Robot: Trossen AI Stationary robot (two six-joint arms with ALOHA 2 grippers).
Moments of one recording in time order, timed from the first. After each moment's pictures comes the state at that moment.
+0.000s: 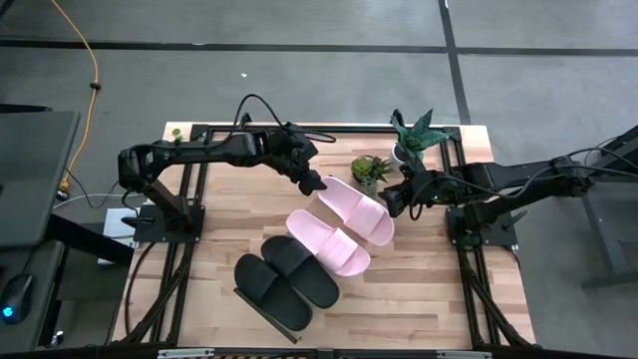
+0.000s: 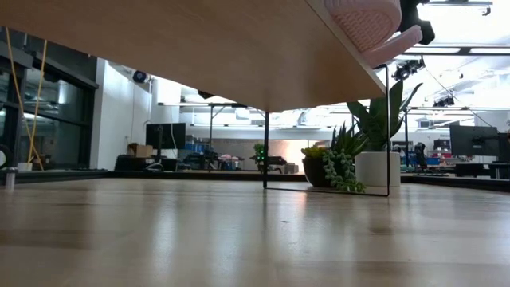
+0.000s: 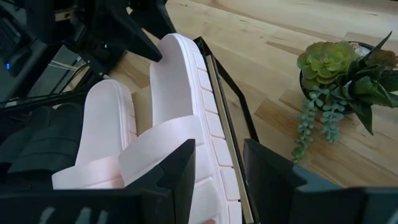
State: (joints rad) left arm 0.43 1.59 1.22 -0.37 0.39 -0.55; right arm 0.14 1.04 1.03 -0.73 0.36 0.99
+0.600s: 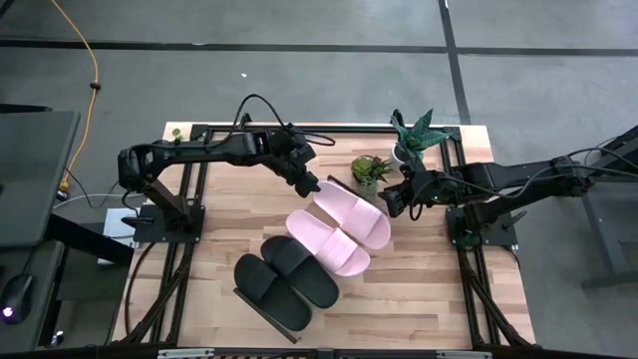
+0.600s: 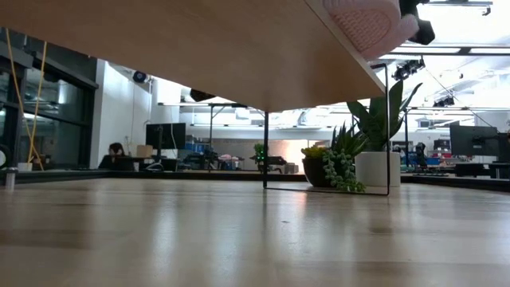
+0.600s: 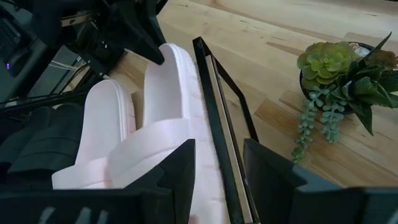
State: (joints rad) left arm 0.43 1.59 1.21 -0.45 0.43 -0.55; right arm 0.14 1.04 1.03 -0.73 0.37 0.99
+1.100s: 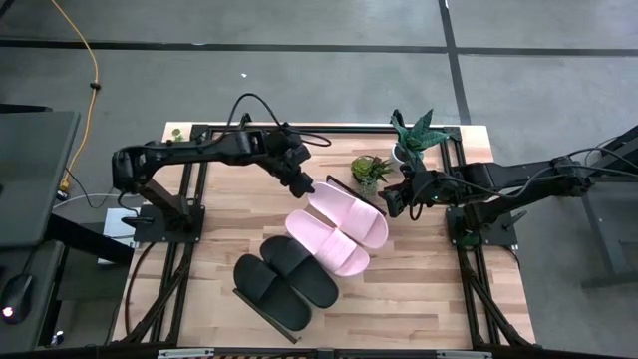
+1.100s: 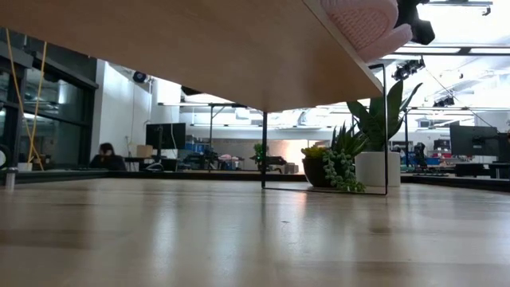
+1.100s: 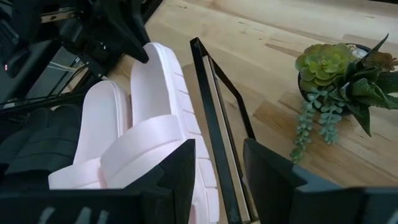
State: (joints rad) left arm 0.43 1.54 1.22 -0.54 0.44 -0.55; right arm 0.14 1.04 1.03 -0.73 0.37 0.99
